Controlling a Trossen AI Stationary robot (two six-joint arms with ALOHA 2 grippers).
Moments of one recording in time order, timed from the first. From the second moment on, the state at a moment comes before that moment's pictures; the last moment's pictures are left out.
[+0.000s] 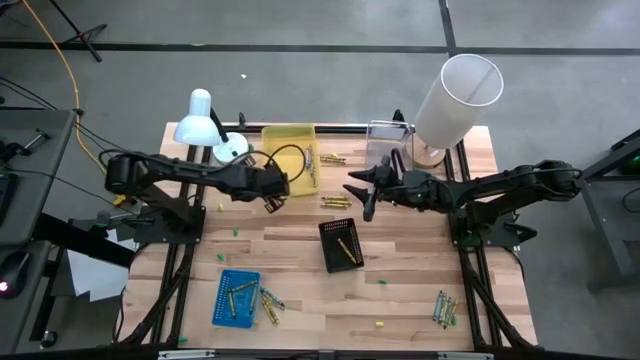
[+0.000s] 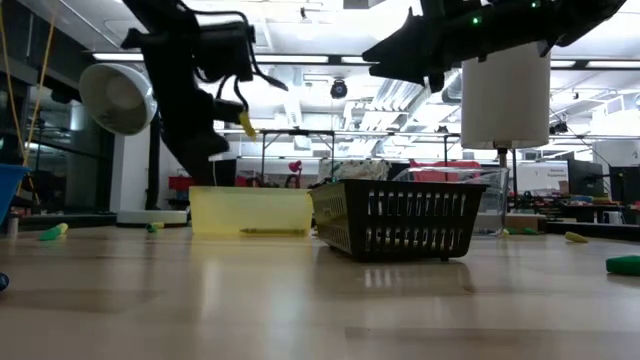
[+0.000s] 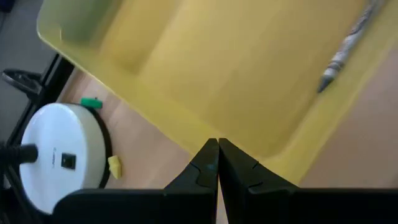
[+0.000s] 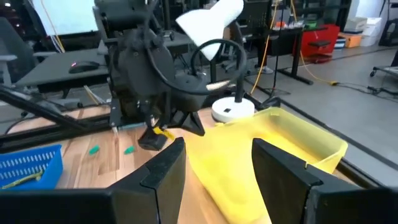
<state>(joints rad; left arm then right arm) 0.14 1.50 0.88 -0.70 -0.56 -0.38 -0.01 1.24 0.60 0.53 0.31 0.10</state>
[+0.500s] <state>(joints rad) 0.14 1.40 0.86 -0.66 -0.39 -0.32 -0.01 1.24 0.60 0.54 0.31 0.09</state>
